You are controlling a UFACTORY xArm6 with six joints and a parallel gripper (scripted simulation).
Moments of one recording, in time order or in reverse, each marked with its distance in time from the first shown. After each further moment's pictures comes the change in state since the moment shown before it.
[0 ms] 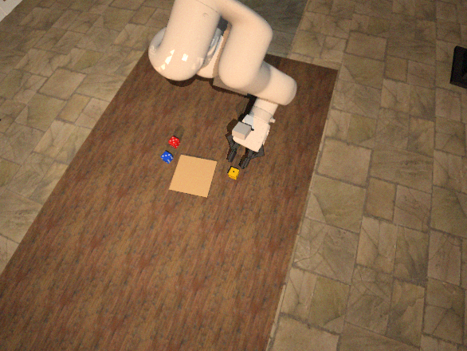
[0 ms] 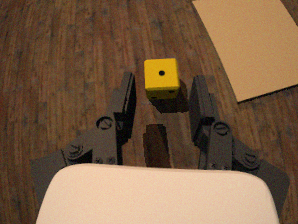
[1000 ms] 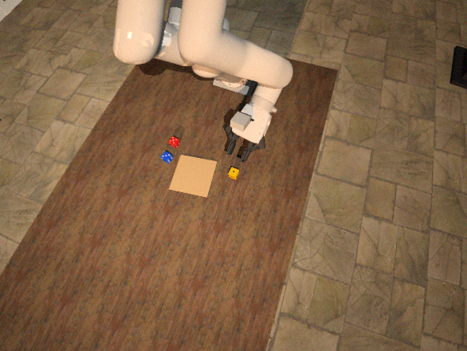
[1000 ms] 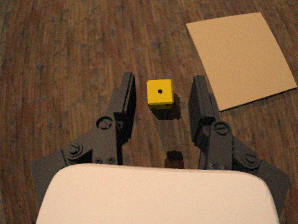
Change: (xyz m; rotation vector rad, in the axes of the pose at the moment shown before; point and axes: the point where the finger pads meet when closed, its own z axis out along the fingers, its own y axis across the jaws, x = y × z) arm 0.049 0.000 -0.025 -0.005 -0.037 0.000
